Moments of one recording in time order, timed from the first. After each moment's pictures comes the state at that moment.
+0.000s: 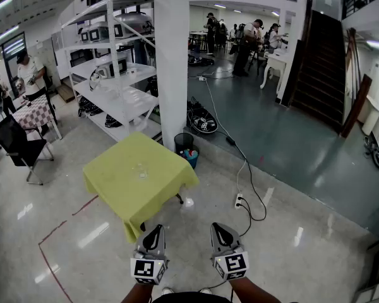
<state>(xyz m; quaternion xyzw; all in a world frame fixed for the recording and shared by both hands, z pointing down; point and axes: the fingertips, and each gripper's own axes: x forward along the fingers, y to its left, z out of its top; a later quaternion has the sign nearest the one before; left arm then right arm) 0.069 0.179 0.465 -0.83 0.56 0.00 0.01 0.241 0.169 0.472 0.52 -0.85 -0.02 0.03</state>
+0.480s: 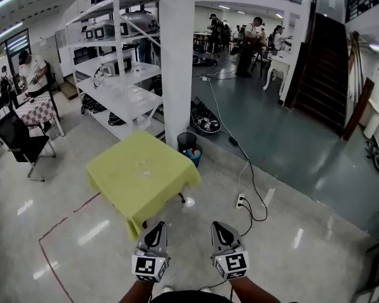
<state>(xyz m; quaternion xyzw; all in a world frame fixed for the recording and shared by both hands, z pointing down) 0.057 0.182 0.457 -0.83 0.56 0.01 0.01 0.222 0.175 0.462 0.51 -0.86 -0.03 0.03</state>
